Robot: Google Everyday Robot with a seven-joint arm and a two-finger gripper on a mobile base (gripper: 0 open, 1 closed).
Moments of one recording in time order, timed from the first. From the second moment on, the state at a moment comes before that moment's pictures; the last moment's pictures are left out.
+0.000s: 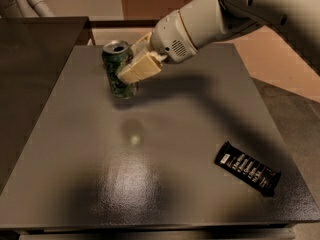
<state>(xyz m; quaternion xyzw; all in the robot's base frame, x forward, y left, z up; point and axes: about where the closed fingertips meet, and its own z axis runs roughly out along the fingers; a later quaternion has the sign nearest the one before) 0.536 0.061 0.953 -0.61 0.63 0.31 0.35</state>
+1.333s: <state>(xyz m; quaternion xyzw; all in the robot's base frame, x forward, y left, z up) 0.503 -0.112 0.953 -0.59 0.66 0.28 0.37</state>
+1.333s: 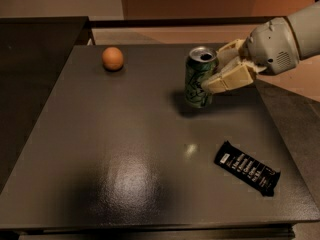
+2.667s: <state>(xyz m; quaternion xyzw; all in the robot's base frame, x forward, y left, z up) 0.455 -0.170 0.901 -0.62 0.64 0.31 0.33</state>
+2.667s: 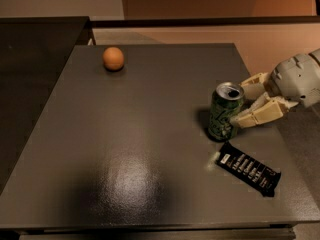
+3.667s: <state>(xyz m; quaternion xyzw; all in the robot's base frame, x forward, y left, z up) 0.446 -0.181 0.890 -0.62 0.62 0.33 0.35</state>
